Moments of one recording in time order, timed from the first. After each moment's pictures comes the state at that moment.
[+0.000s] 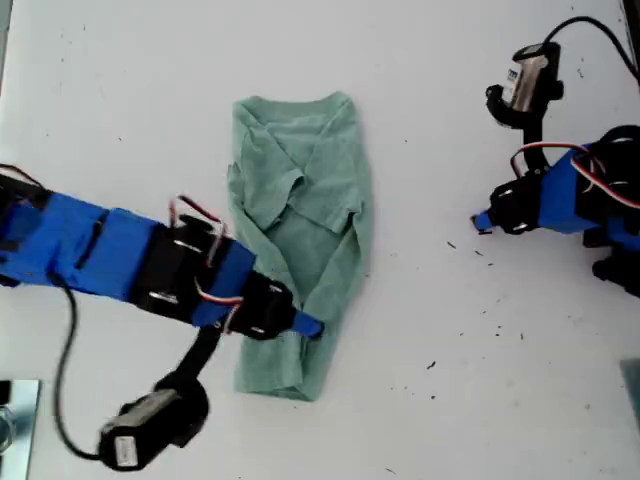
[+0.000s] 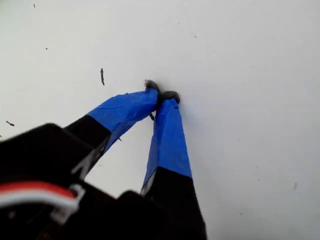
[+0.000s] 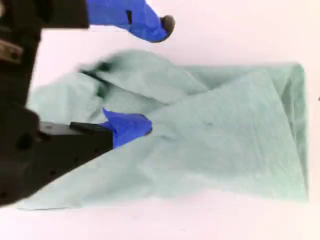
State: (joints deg) arm 0 8.2 75.1 60.8 81.9 3.2; arm 1 17.1 139.3 157.8 54.4 -32.0
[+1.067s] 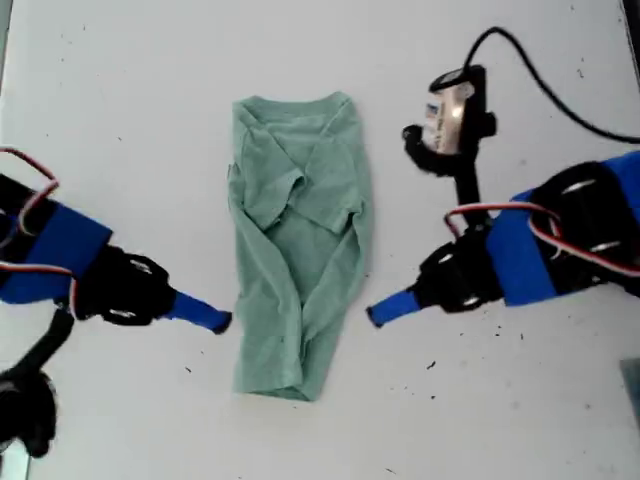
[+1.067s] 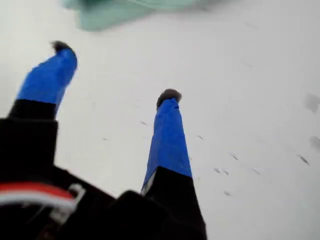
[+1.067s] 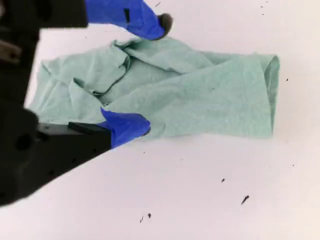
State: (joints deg) arm 0 14.9 114.6 104.4 72.2 -6.9; arm 1 -11.0 113.0 93.5 76.1 -12.8
